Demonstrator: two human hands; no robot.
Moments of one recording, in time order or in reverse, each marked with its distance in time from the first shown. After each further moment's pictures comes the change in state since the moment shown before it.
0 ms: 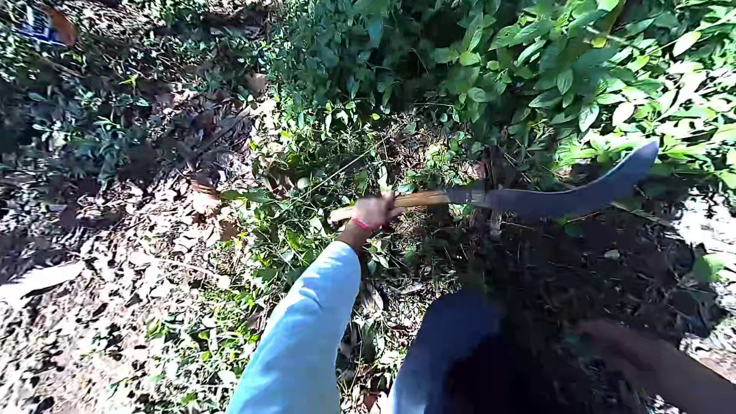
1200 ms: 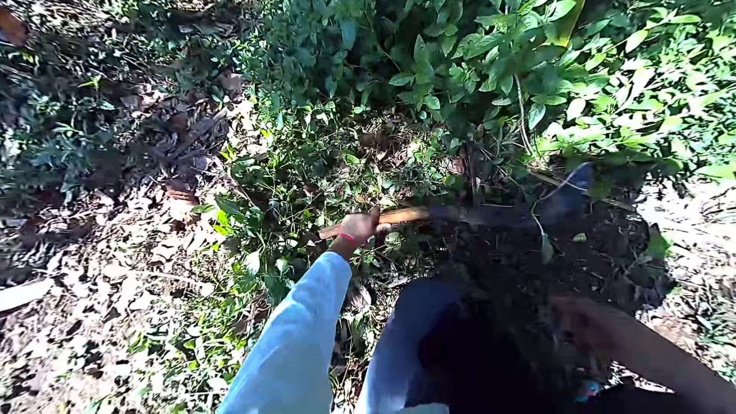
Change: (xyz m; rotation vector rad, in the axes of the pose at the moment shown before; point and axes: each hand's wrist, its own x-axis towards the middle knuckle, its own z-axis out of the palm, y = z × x) left_hand -0.028 0.003 0.033 -0.064 -0.256 -0.087; right_hand -0.010 -0.016 -0.006 0.062 0.016 0.070
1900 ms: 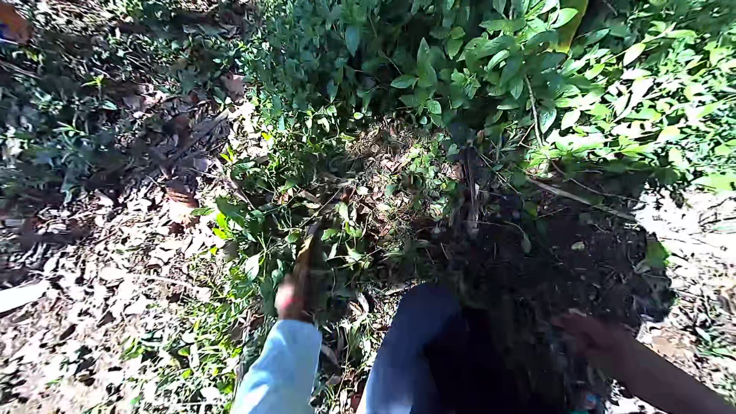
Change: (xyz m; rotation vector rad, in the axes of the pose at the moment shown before) left_hand -0.094 -0.133 0.094 -0.350 0.109 -0.692; right_hand -0.002 0.022 0.000 -0.017 -0.042 -0.005
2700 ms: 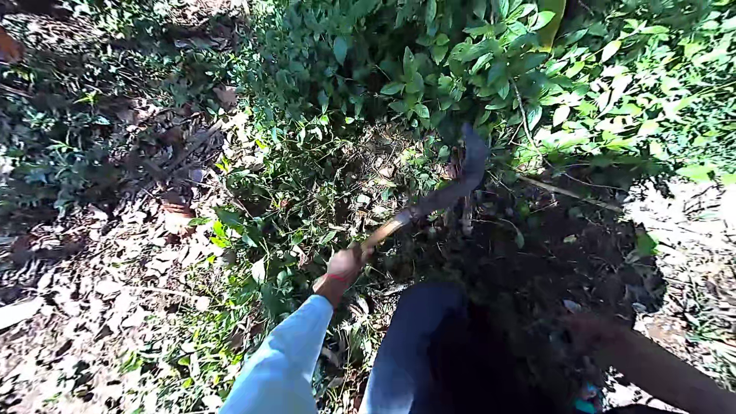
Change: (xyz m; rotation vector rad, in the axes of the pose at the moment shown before) left_hand -0.061 0.162 -0.028 0.252 -0.253 0.459; right_hand -0.017 -0.001 -0.002 0.048 0.009 0.059
